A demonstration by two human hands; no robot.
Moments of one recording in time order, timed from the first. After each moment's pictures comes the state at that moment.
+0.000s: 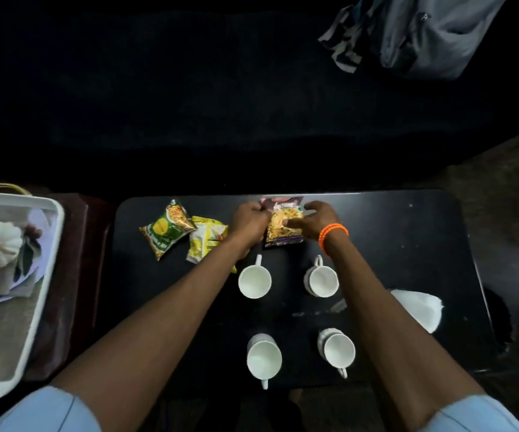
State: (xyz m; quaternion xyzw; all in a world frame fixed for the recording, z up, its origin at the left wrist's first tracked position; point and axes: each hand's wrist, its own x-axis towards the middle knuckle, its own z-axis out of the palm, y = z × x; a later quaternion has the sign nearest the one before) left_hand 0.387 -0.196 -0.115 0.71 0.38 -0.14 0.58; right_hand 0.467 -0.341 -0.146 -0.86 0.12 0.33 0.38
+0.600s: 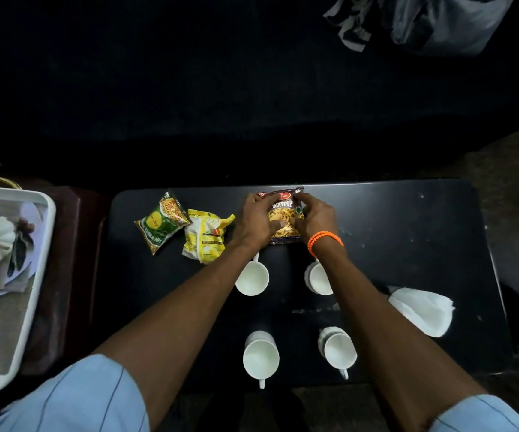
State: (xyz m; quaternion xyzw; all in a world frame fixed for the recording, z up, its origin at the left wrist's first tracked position) left_hand 0.393 -0.212 -0.175 0.89 0.22 -0.14 0.37; right_hand 0.452 -0.346 -0.166 -0.92 -0.04 0.24 0.29
